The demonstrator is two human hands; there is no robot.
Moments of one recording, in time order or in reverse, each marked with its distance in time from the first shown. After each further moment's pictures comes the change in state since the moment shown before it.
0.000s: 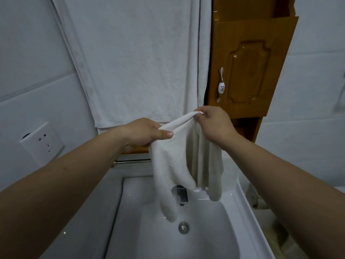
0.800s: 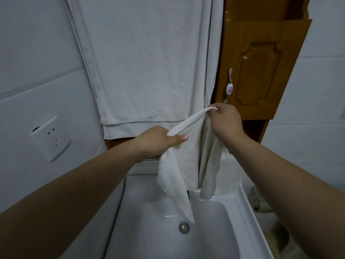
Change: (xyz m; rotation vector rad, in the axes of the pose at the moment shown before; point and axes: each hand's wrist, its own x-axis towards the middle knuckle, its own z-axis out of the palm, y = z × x) left_hand -0.007 -0.007 0.029 0.047 0.129 -0.049; right_hand 0.009 0.005 0.003 0.059 0.166 0.098
